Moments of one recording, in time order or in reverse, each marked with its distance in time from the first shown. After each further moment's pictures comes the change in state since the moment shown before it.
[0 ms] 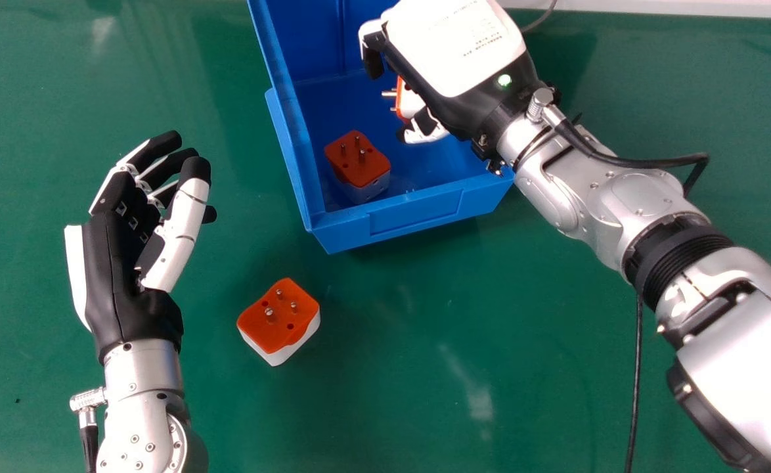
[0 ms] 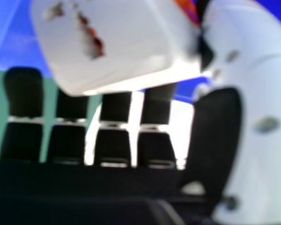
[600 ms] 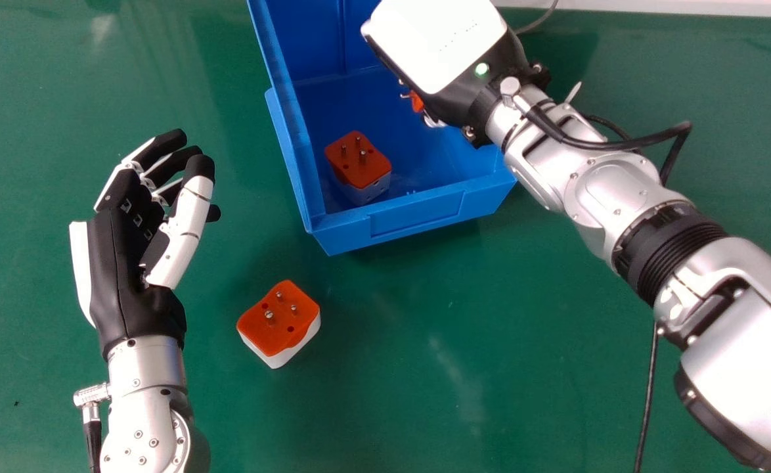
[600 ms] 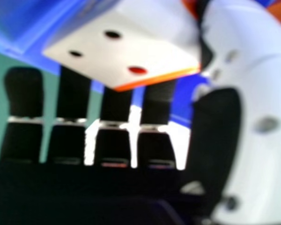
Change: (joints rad) left arm -0.013 0.002 0.000 0.022 0.007 -0.006 -0.005; right arm -0.016 -0.033 0.143 -0.157 -0.076 0.257 0.134
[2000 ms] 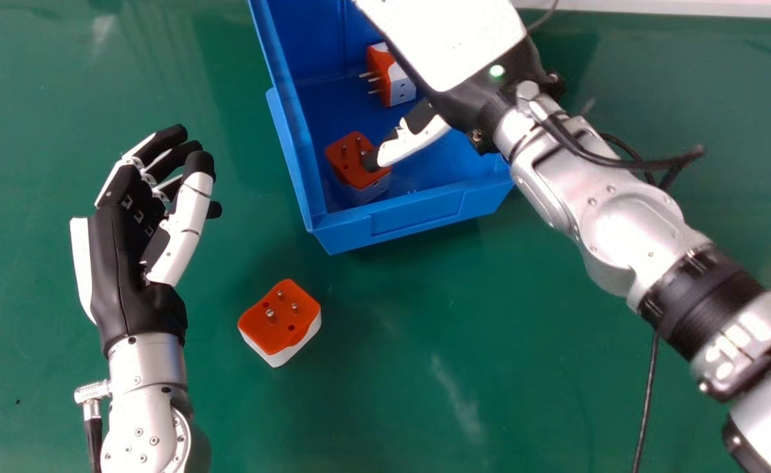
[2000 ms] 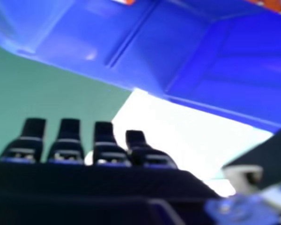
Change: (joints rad) left arm -0.007 0.000 0.002 0.011 -0.001 -0.011 -0.006; right arm 0.257 -0.122 -0.097 -0.557 0.069 0.157 0.300
